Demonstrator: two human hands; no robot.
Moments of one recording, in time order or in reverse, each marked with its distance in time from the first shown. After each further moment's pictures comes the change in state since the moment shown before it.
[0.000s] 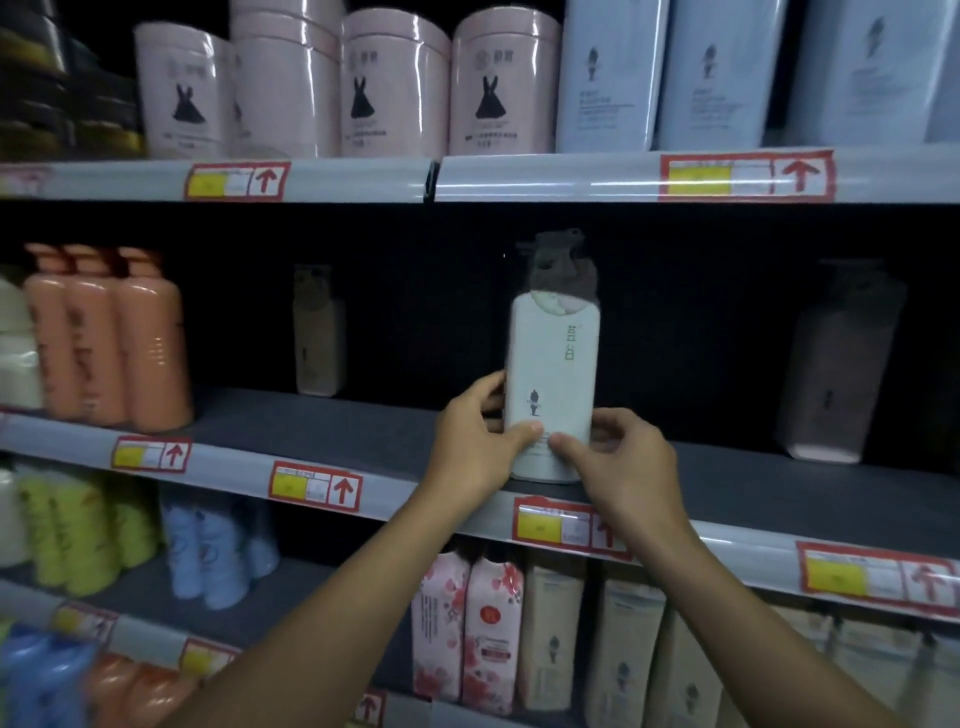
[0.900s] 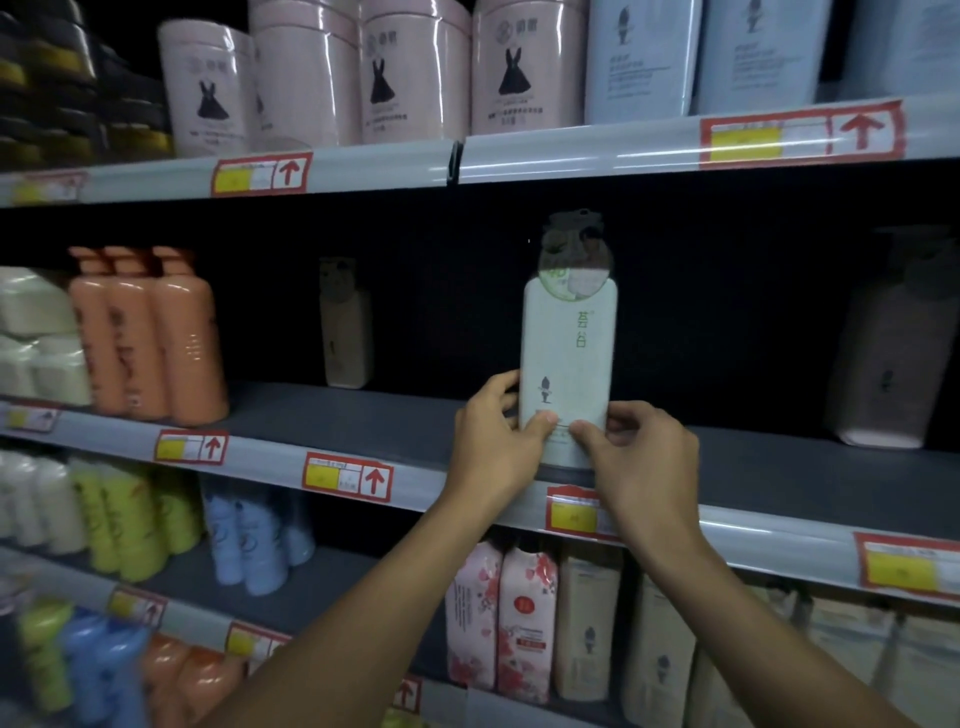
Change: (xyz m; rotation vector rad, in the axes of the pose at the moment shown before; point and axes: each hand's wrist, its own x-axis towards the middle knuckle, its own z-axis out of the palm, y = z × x) left_hand -0.004 -0.011 -0.002 0.036 0.079 -0.021; right_hand -0.013 -0.004 0.024 -0.101 0.158 -0.029
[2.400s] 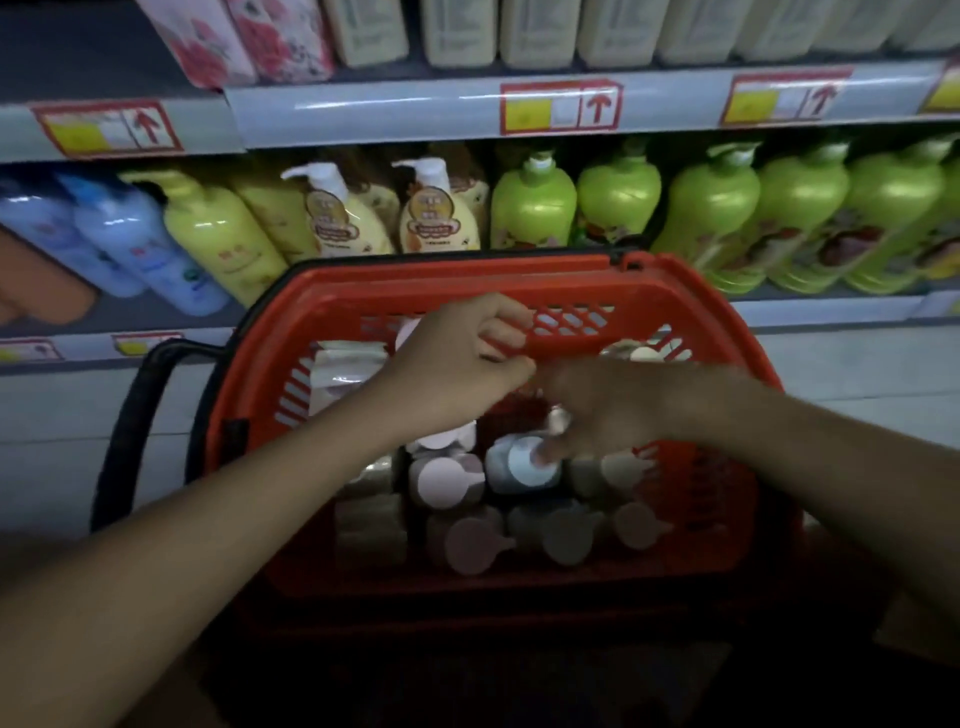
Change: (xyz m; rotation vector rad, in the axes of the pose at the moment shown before) left_hand -0.373 -0.132 0.065 0.181 -0.954 -0.485; right_hand -0.337 0.219 -0.143 -0.546 -1.639 0.172
